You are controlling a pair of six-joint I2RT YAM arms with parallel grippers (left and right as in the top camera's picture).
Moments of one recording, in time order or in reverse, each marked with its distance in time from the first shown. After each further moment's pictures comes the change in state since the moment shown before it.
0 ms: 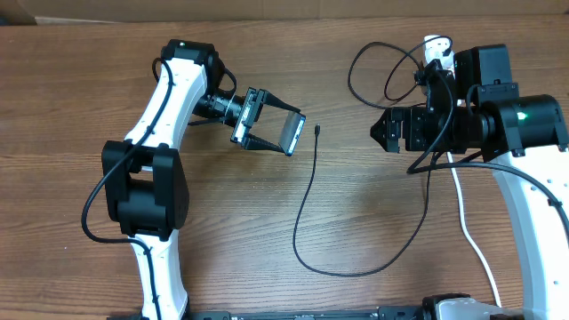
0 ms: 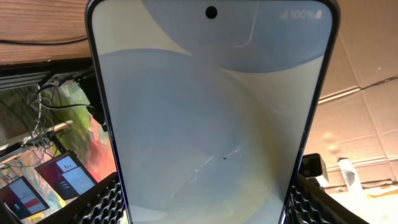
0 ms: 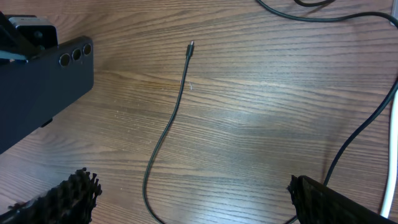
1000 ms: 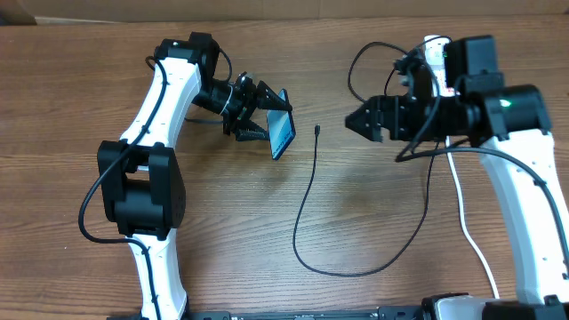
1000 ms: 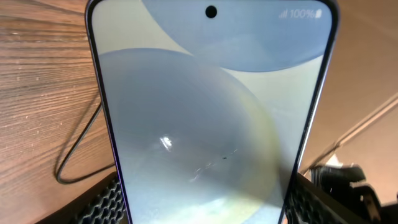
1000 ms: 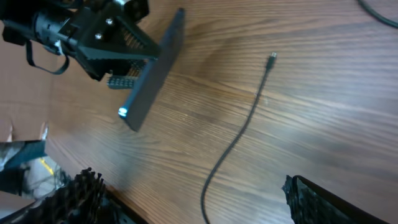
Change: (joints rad) left arm 0.023 0.000 0.000 0.318 -0.244 0.188; right arm 0.031 0.070 0.000 0.121 -0.292 0.026
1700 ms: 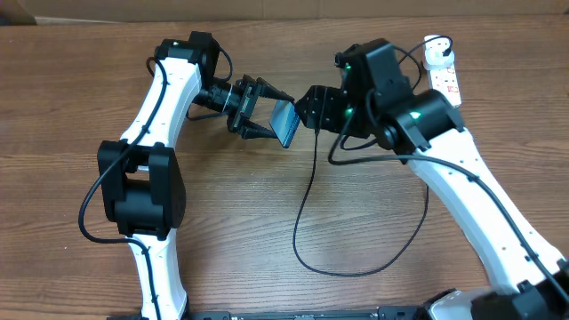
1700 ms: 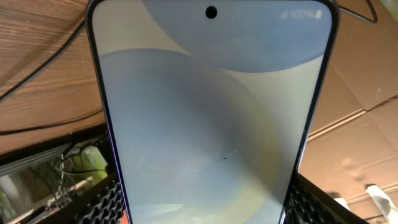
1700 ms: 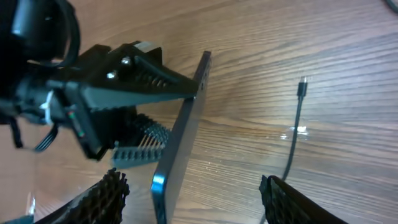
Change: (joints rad) left arm 0.000 0.000 0.000 0.009 0.113 -0.327; right arm 0.349 0.082 -0.002 0.286 0.381 0.518
